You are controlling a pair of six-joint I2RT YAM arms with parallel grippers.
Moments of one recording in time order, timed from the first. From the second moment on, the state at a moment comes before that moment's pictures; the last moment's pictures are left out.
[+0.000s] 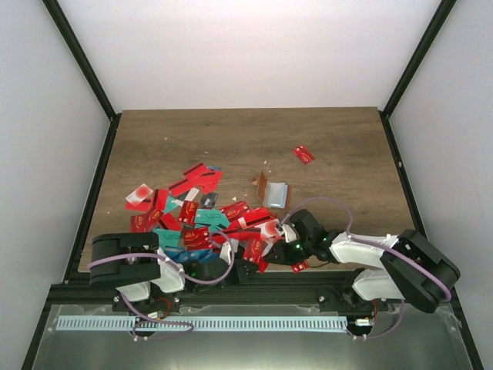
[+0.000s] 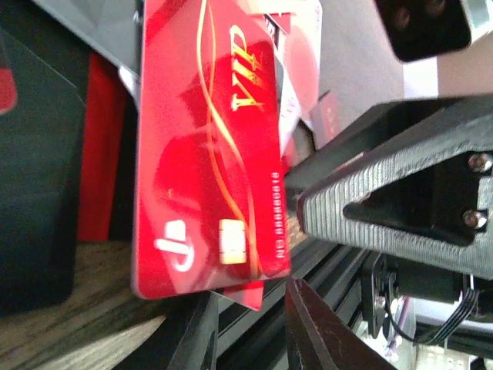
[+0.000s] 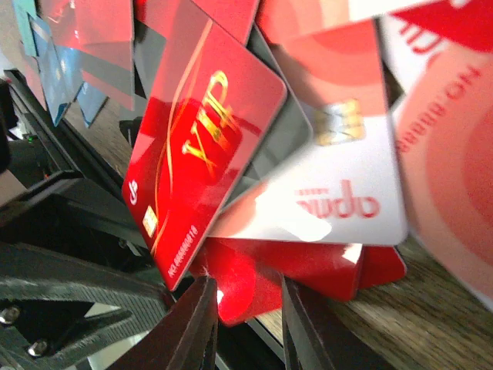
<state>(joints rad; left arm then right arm) -1.39 1.61 0.17 0.93 -0.16 -1.41 0.74 1.28 0.32 0.01 -0.63 0.74</state>
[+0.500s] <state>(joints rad) -1.39 1.67 0.17 1.00 -0.23 -1.37 0.74 1.27 0.30 0.02 -0.65 0.75</state>
